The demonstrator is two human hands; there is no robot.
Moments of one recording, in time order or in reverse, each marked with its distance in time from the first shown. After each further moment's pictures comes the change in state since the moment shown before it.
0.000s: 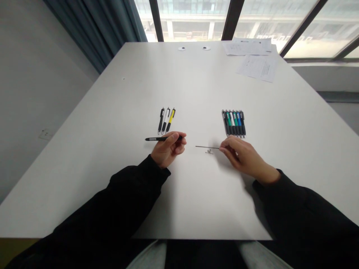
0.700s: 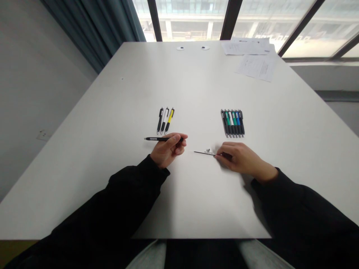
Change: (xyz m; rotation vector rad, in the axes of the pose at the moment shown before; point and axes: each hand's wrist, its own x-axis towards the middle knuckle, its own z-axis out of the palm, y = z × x) left_hand -0.001 0.001 0.000 -0.001 -0.017 -0.054; right_hand 0.000 0.004 0.001 -0.097 -0.239 0.030
